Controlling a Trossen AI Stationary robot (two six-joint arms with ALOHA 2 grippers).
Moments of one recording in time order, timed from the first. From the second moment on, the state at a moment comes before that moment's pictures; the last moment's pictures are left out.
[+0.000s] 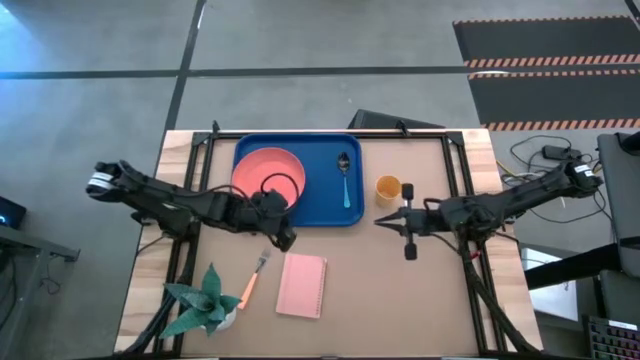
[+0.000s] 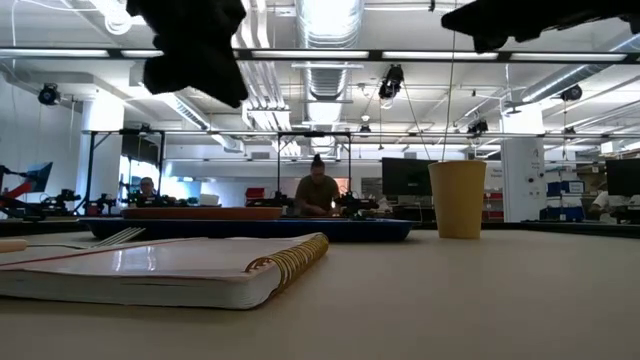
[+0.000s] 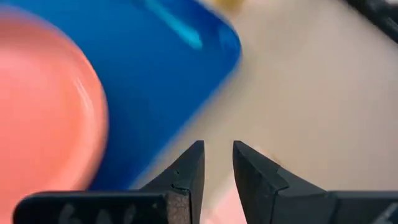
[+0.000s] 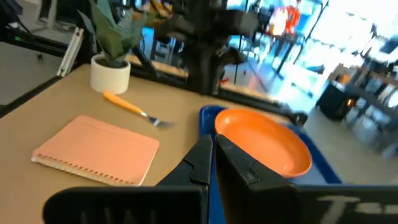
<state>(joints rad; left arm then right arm) -0.22 1.31 1.00 -0.56 -0.38 -0.85 0.27 0.90 0.48 0.27 0.26 -0.24</state>
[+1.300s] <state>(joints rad) -0.44 1.55 0.94 -0.74 0.07 -1.62 0.28 0.34 0.27 0.32 0.23 -0.31</state>
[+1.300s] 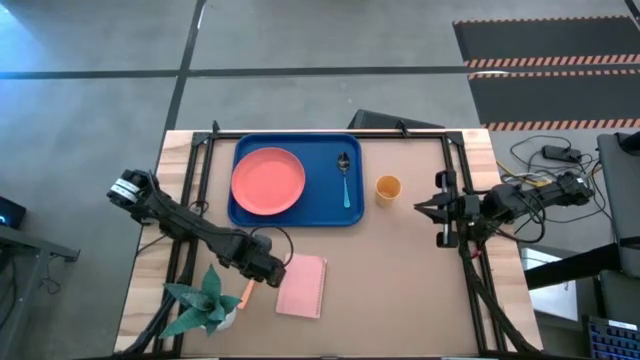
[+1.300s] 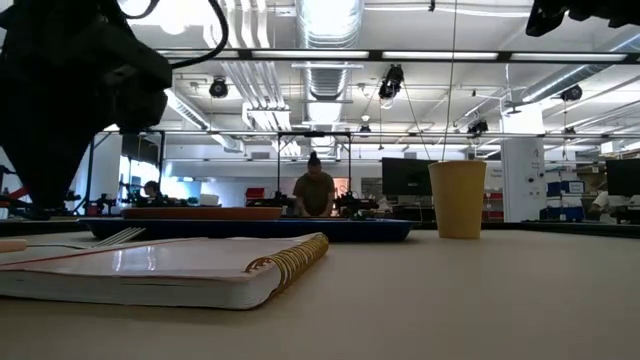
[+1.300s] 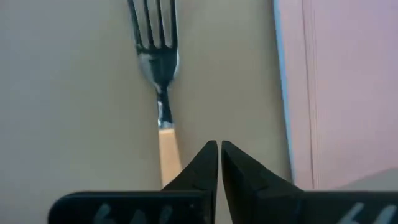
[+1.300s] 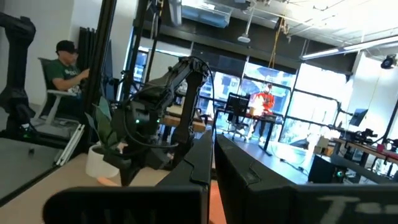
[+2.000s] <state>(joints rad) -0.49 1.55 0.84 -0.74 0.07 -1.64 0.28 0.34 0.27 0.31 0.23 -0.31</state>
